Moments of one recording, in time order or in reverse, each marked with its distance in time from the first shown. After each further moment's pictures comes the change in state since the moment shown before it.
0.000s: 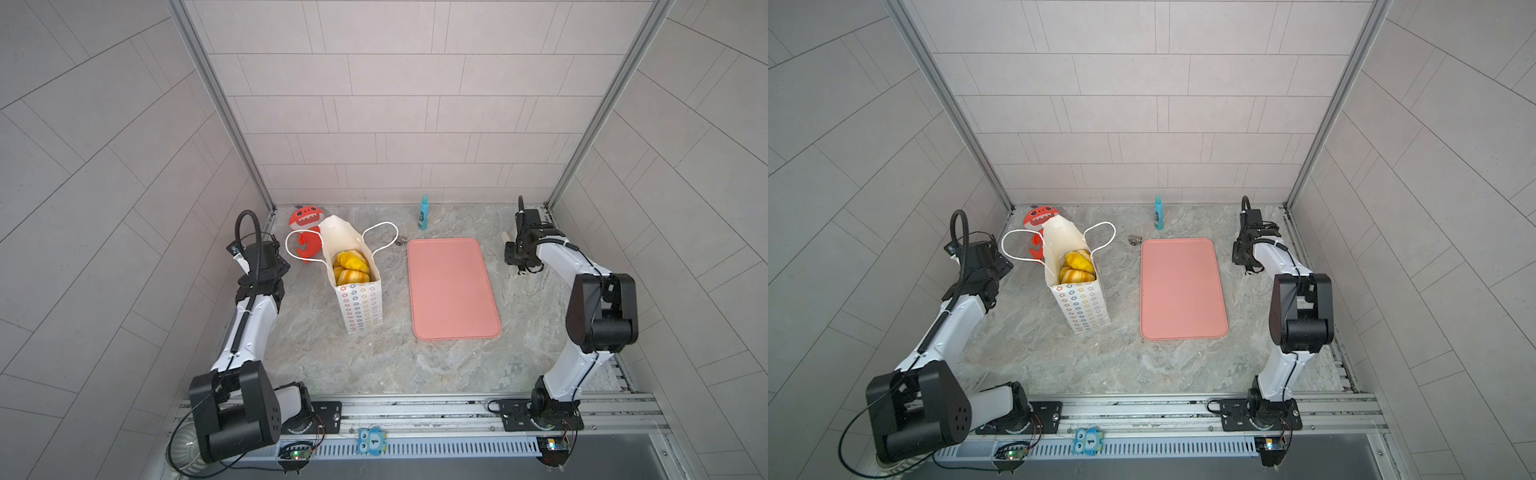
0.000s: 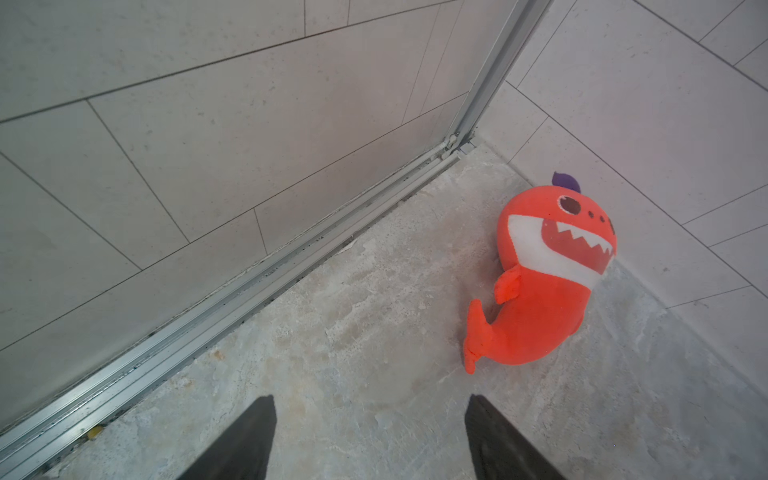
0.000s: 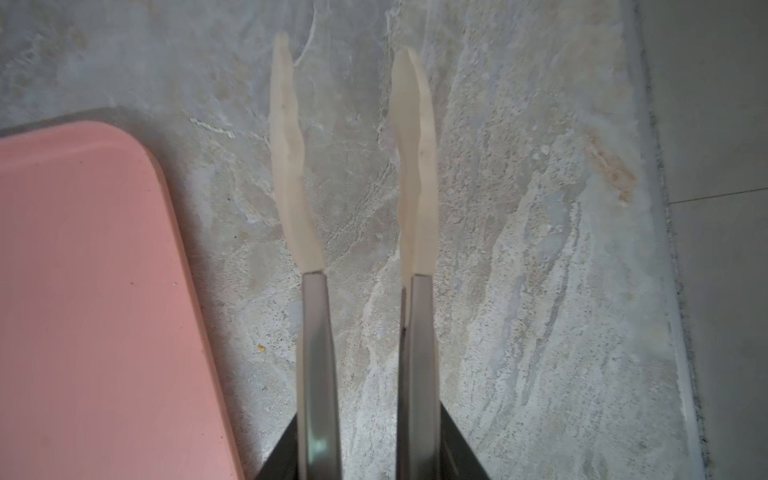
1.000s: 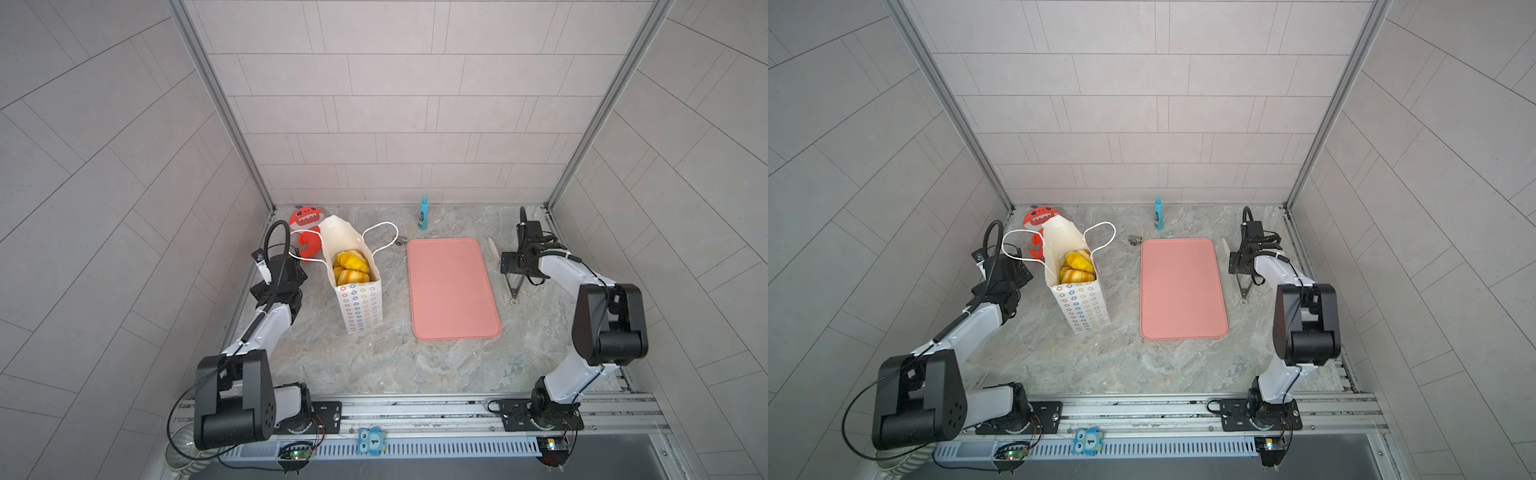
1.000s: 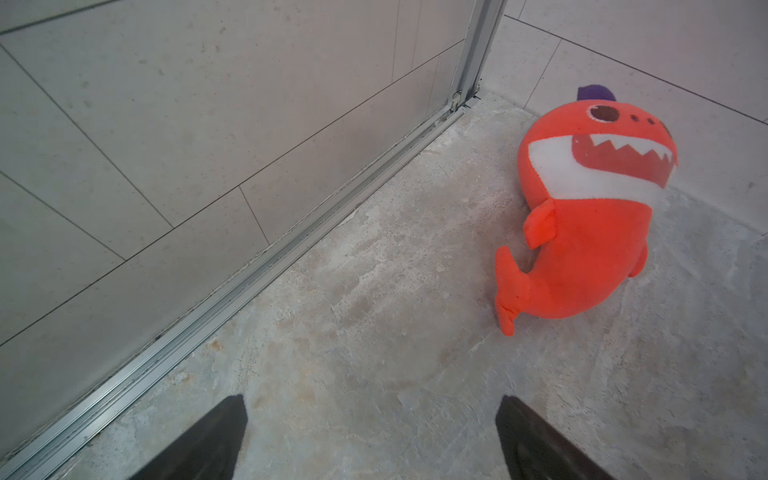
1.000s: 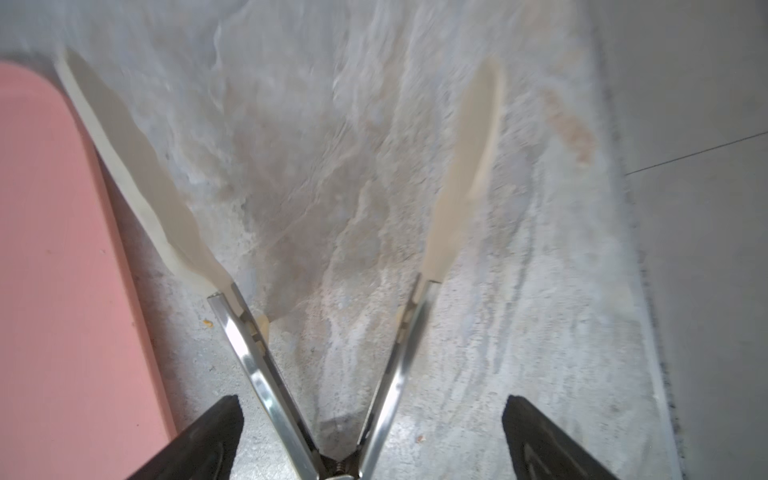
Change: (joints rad) left arm -0.134 0.048 -0.186 0.233 -0.144 0.110; right arm 0.000 -0.195 -0.240 0.163 0.101 0.006
